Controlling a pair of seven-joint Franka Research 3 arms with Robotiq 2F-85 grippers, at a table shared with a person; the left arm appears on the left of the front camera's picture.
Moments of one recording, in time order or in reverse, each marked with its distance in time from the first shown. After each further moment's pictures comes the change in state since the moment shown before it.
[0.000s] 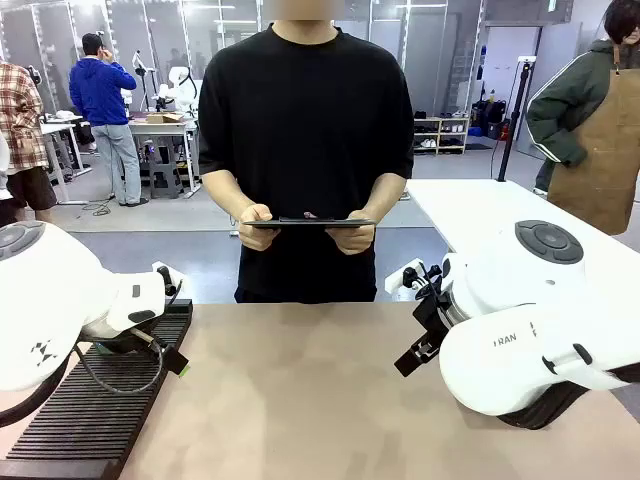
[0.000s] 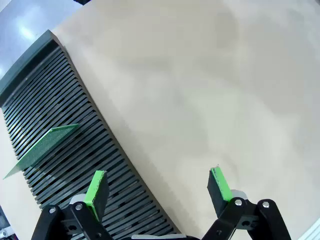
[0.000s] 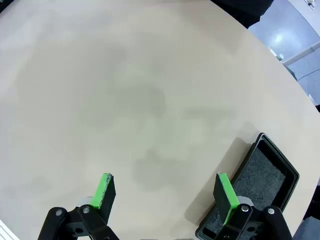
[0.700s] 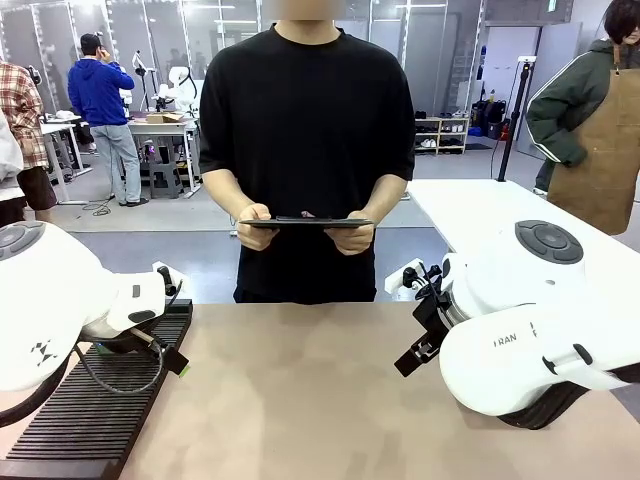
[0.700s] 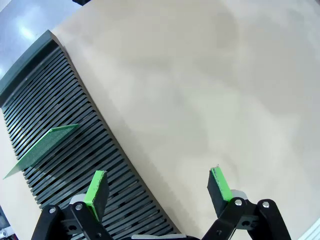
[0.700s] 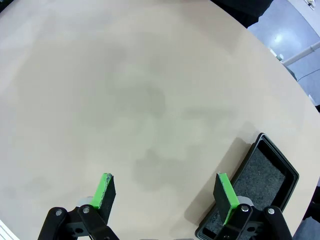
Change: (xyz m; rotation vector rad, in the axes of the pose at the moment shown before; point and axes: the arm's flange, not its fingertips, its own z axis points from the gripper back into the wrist) left arm 0.000 0.000 0.000 0.000 0.000 -0.001; right arm 0.000 0.000 0.000 0.000 0.000 0.002
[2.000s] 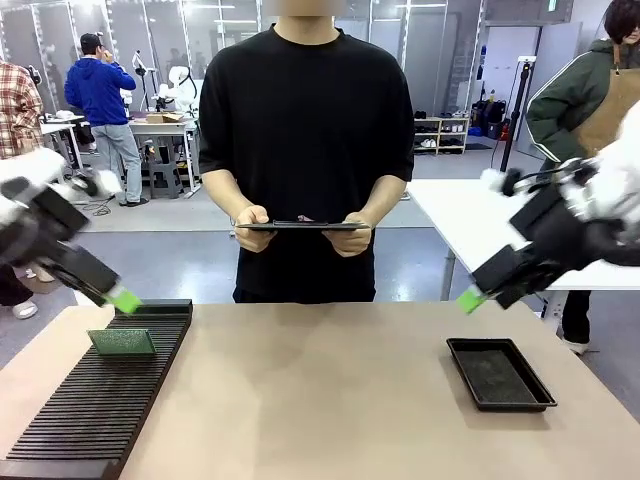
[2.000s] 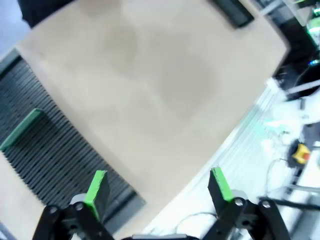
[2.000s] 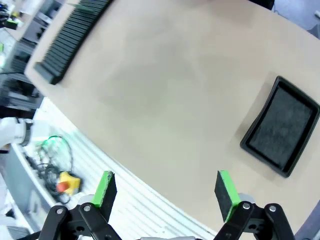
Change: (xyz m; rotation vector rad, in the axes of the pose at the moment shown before) left arm 0.012 0.045 0.189 -0.452 -0.015 0.049; right arm -0.012 -0.065 0.197 0.407 0.037 -0.304
